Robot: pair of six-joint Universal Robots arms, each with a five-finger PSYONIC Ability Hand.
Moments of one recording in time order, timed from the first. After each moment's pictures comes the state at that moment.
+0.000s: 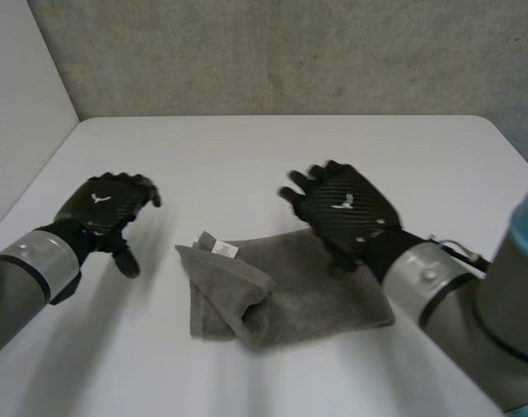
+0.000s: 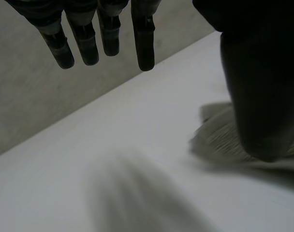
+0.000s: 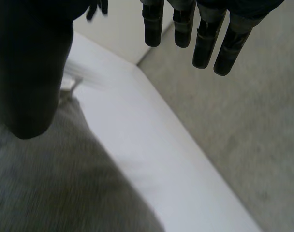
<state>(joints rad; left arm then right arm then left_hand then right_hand) 4.54 -1.70 -1.83 3.24 -1.22 3.43 2.08 -1.40 1.75 -0.20 1.24 2.64 0.24 0.24 0.24 0.24 0.06 0.23 0.24 0.25 0.25 0.06</state>
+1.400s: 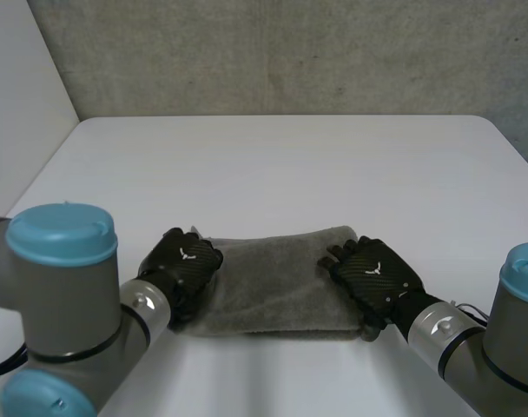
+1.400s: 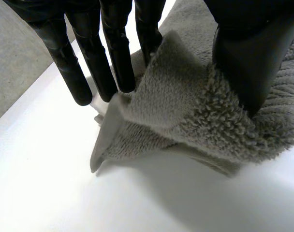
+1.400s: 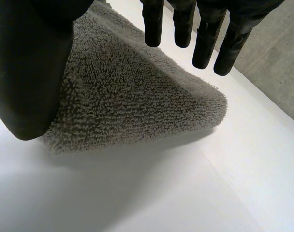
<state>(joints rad) 4.13 -1.92 -1.71 3.16 -1.59 3.64 1.95 -1.29 1.98 -0.29 1.21 2.61 0.66 0.66 0.66 0.66 0.48 0.23 0.24 0.25 0.25 0.06</state>
